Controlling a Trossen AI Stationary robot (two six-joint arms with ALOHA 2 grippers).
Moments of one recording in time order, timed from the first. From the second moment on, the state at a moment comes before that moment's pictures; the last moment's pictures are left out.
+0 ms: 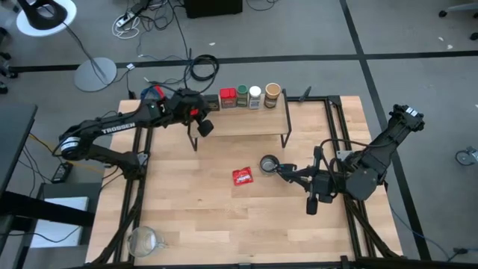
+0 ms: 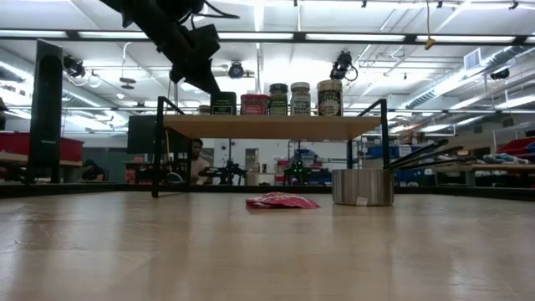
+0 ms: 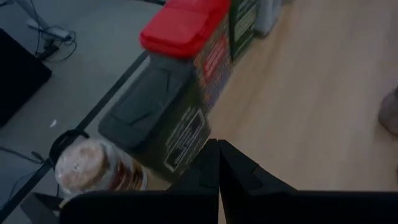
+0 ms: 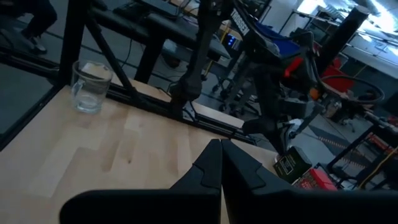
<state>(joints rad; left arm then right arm) 0.45 1.25 1.01 -0.39 -0.20 0.04 0.76 1.15 1.12 -0.21 0.96 -0.24</state>
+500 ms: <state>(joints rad) 0.50 1.33 1.01 -0.34 -0.18 0.02 0.76 1.15 1.12 -0.21 0.96 -0.24</state>
